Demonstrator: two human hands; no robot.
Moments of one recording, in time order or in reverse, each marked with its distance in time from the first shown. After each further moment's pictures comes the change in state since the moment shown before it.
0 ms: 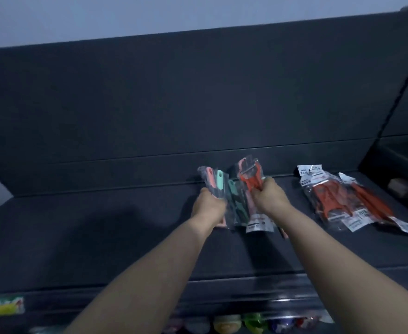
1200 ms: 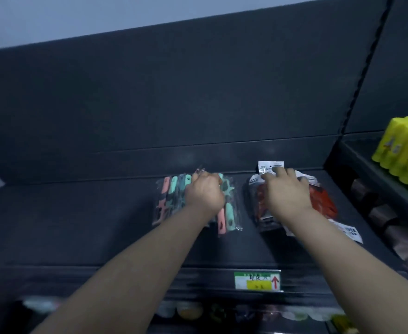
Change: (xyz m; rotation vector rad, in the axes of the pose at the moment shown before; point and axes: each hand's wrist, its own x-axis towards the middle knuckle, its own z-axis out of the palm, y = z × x) left_hand -0.030 0.092 0.120 0.755 0.164 0.338; right_hand 0.043 0.125 -0.128 -0.740 0.158 -0.423
